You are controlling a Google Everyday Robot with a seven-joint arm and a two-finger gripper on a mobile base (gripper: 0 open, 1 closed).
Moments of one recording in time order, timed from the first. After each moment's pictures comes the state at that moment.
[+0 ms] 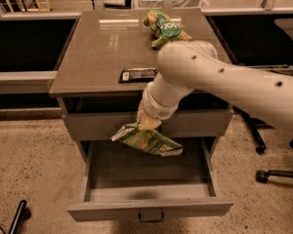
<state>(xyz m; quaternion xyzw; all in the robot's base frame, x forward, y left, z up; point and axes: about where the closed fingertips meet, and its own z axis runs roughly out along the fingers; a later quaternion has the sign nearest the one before) 0.542 0.006 0.745 -0.76 0.61 0.06 0.20</state>
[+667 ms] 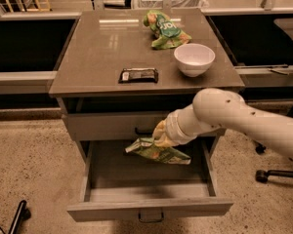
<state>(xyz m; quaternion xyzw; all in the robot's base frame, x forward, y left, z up) 0.547 -0.041 0.663 -0.73 0.61 0.08 0.30</state>
